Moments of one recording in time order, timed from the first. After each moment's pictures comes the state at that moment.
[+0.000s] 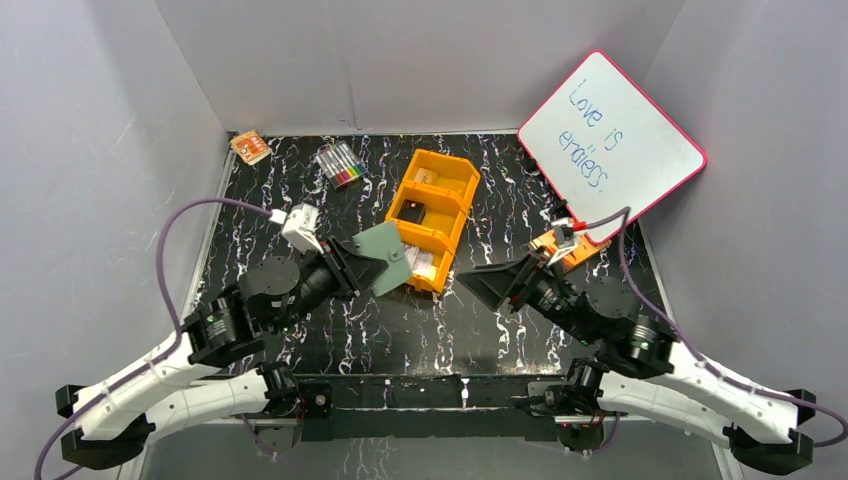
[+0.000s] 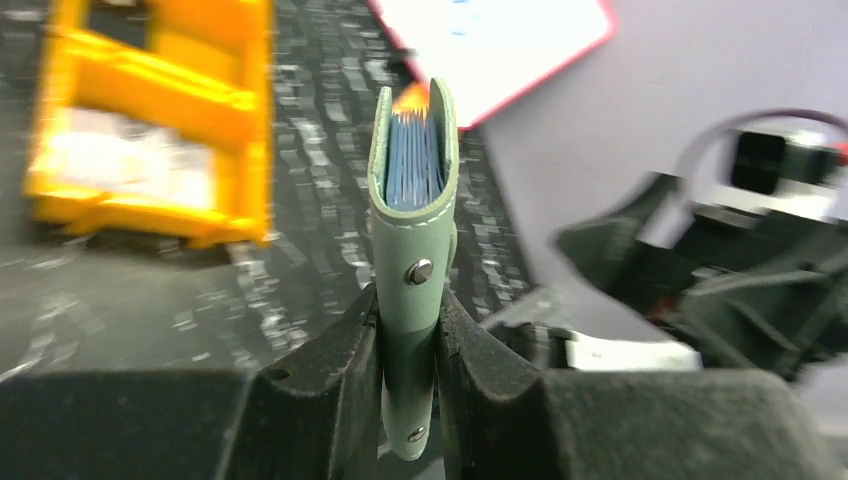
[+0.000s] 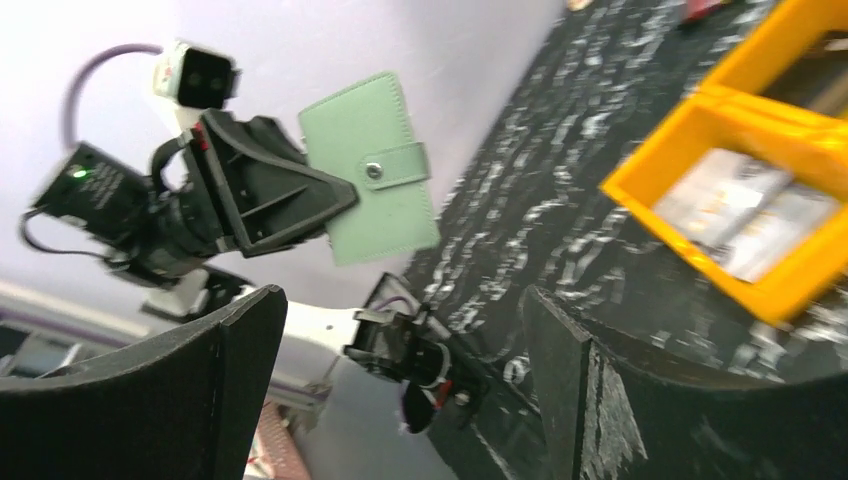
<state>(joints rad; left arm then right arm) -1.08 0.68 0.92 -0.40 -0.32 -0.87 1.15 0.52 0.66 -0.05 0.19 0.88</state>
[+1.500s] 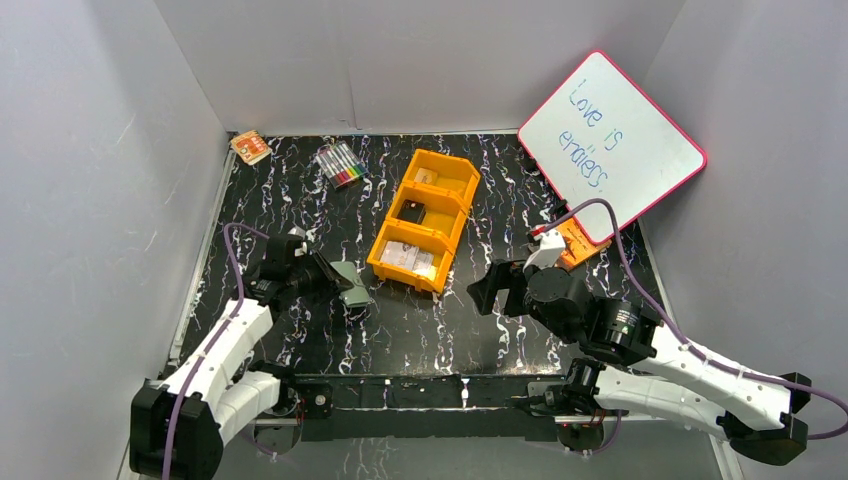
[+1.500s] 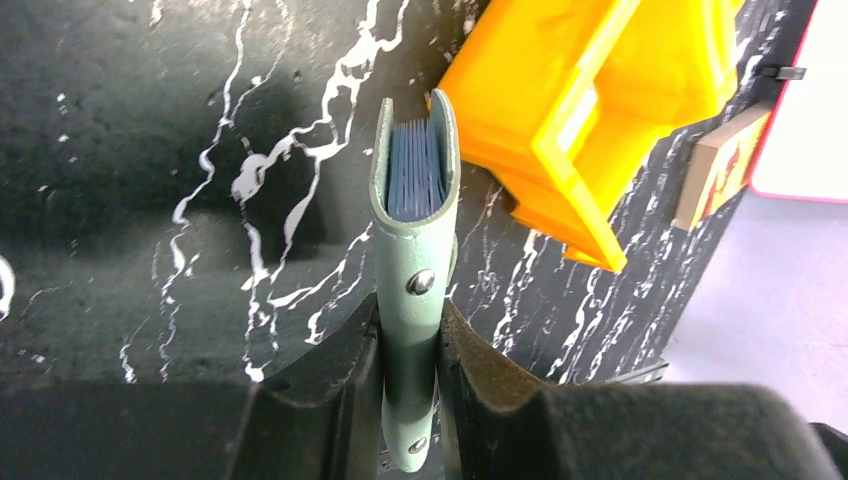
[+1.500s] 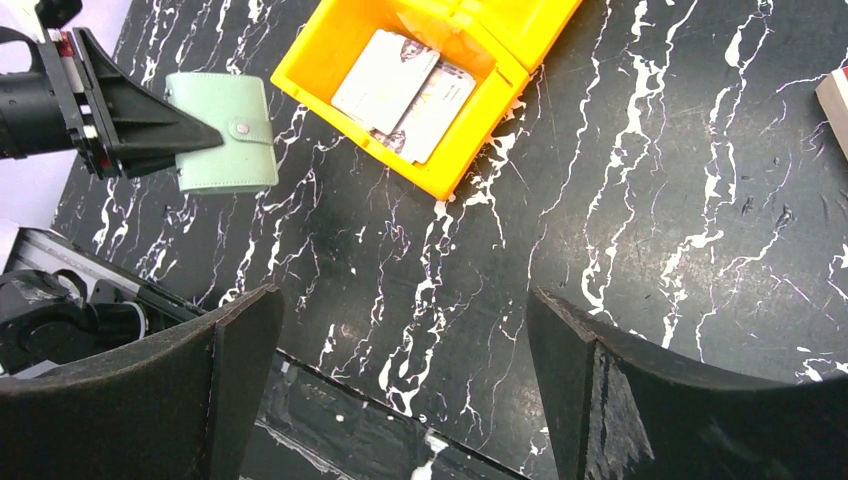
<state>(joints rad) -0.23 0.95 0.56 -0.49 0.26 -0.84 1.15 0.67 0.80 -0.65 0.48 0.73</state>
